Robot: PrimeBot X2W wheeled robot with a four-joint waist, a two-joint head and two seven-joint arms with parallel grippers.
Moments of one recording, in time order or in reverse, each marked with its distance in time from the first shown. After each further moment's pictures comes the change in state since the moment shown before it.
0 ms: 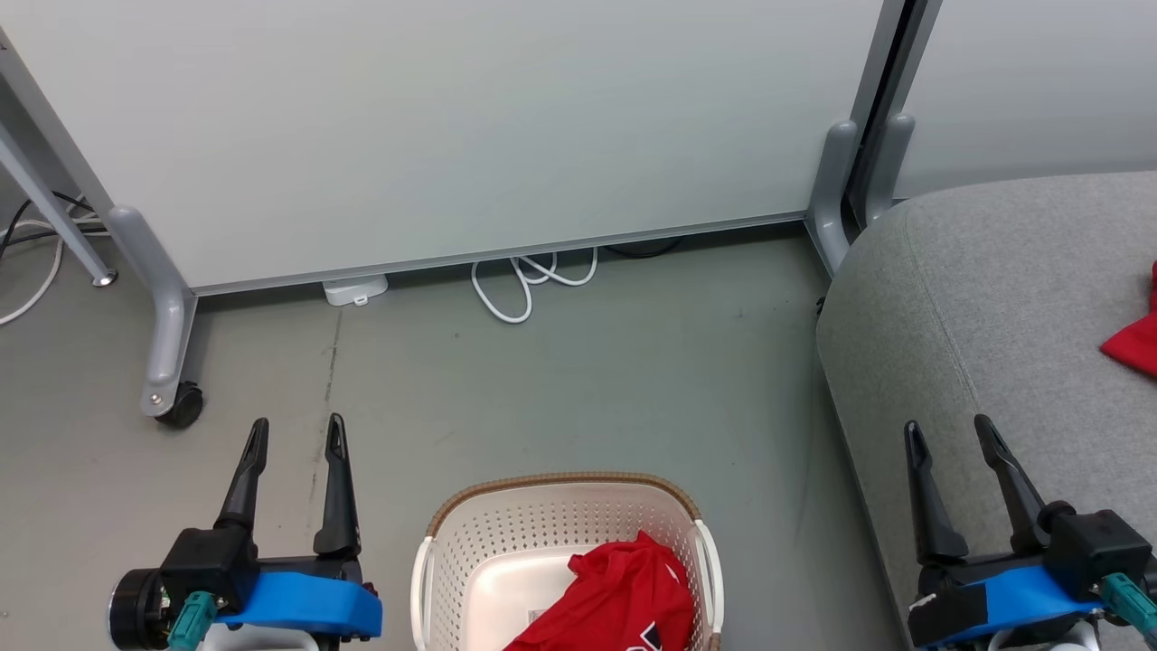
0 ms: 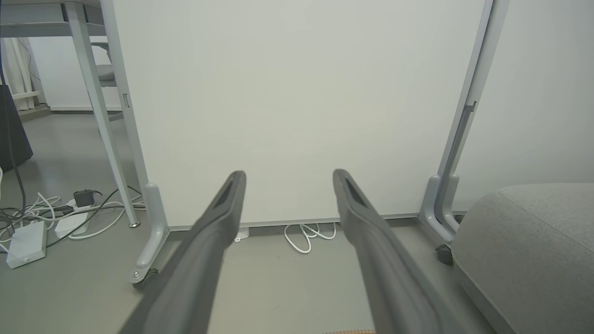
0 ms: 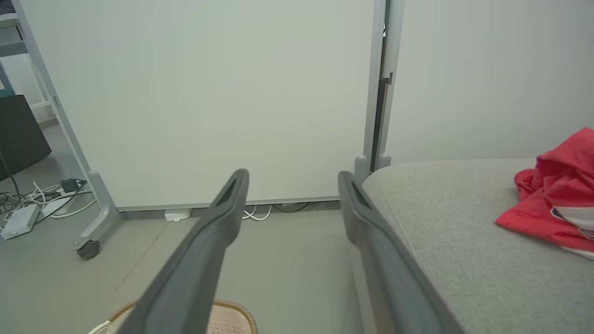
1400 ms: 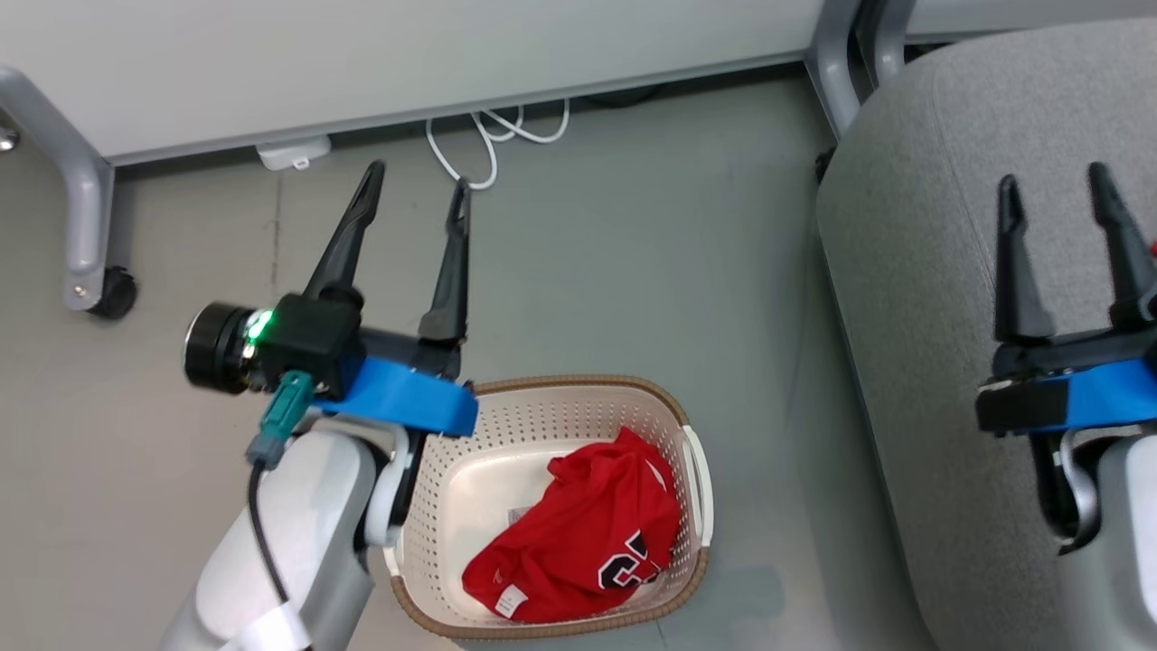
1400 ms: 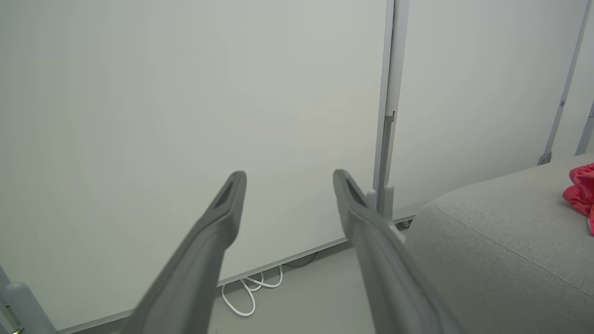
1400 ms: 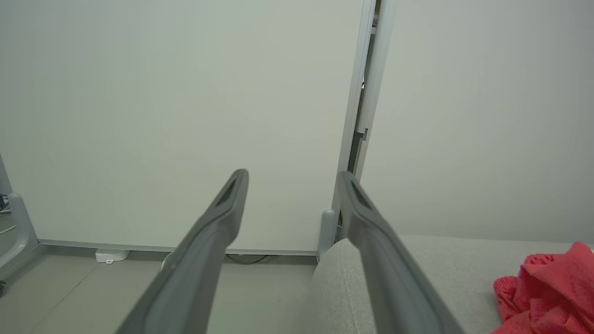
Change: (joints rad) left arm -0.479 0.163 -0.474 0.051 -0.224 0.207 0.000; right arm -0.360 -0.103 -0.046 0.009 -0.036 0.000 0.000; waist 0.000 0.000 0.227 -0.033
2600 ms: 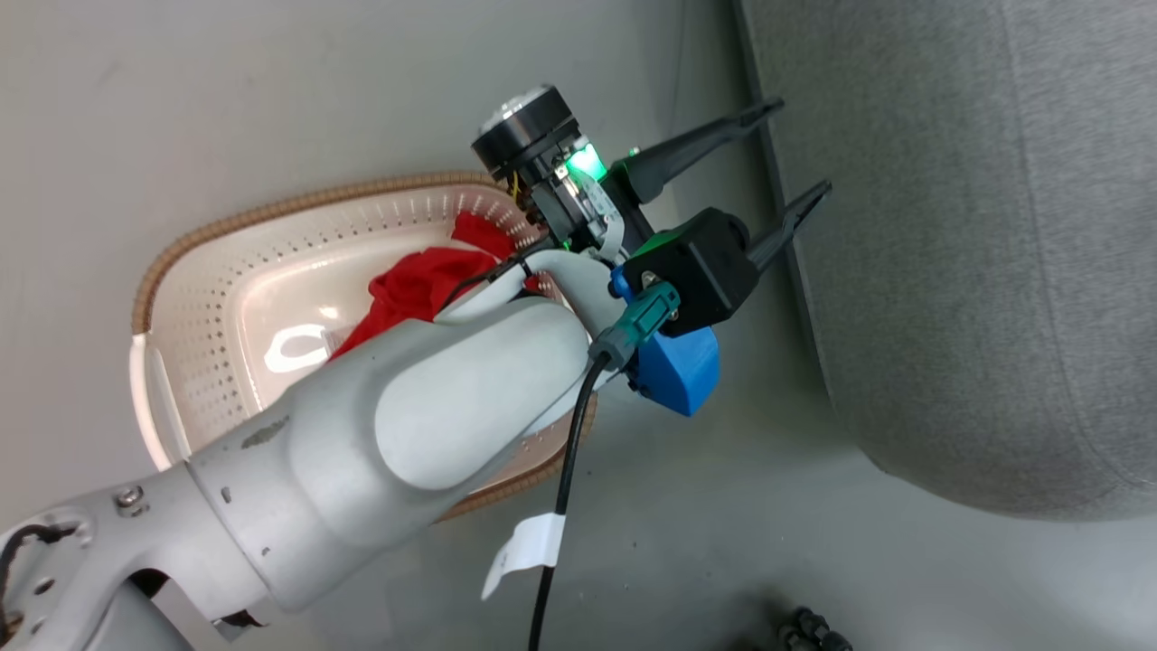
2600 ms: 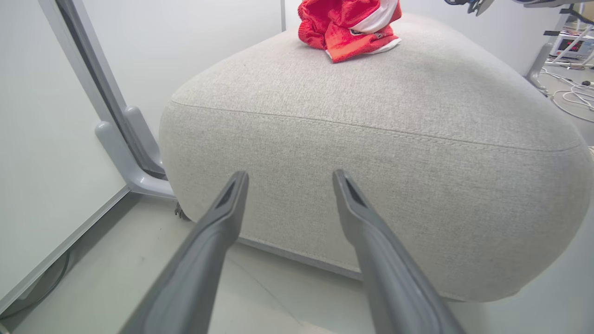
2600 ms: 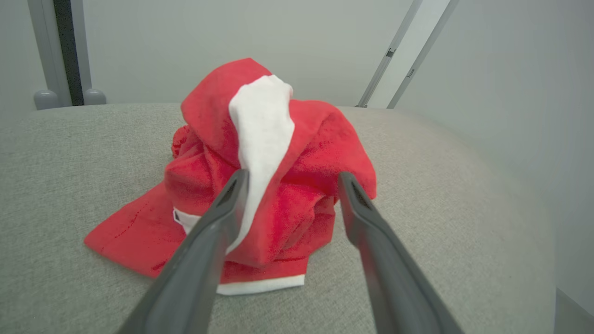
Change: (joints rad) left arm -0.629 -0.008 -0.770 0.148 -0.127 -0.087 0.090; right arm -0.396 -0.250 -0.432 0.453 0.021 0.000 0.000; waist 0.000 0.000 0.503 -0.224
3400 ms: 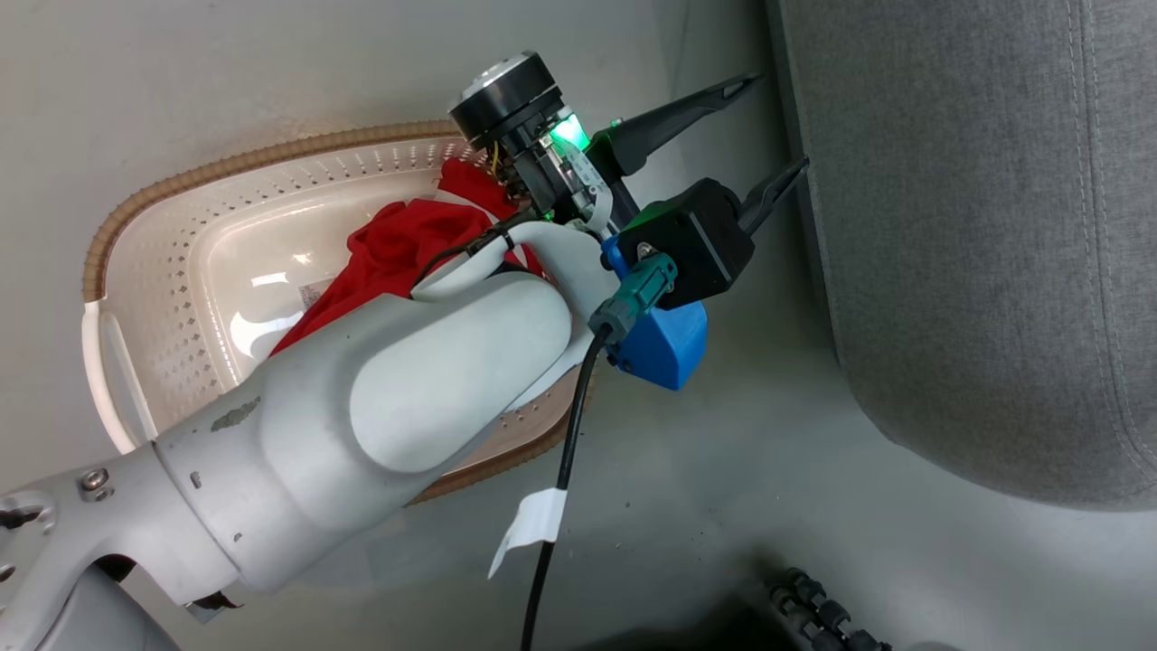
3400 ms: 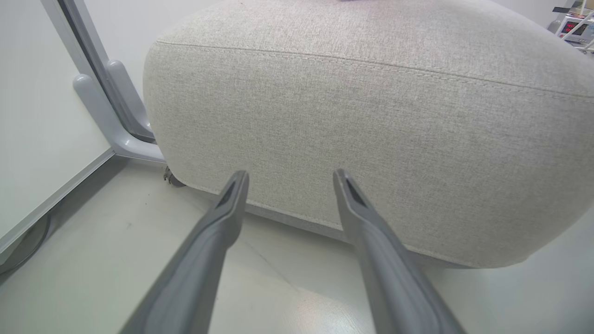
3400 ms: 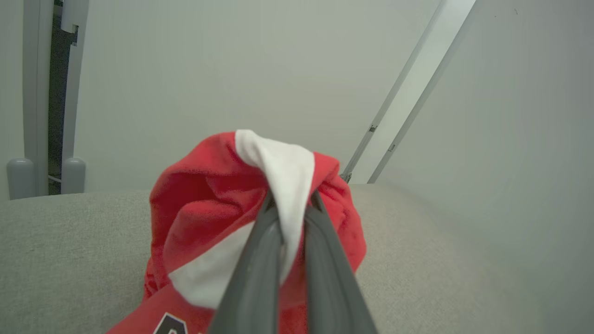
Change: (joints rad) left arm -0.035 0.029 0.005 -0.015 0.028 -0.012 0.065; right arm -0.190 -0.096 -0.046 -0.089 -0.027 0.000 0.000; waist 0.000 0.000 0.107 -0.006
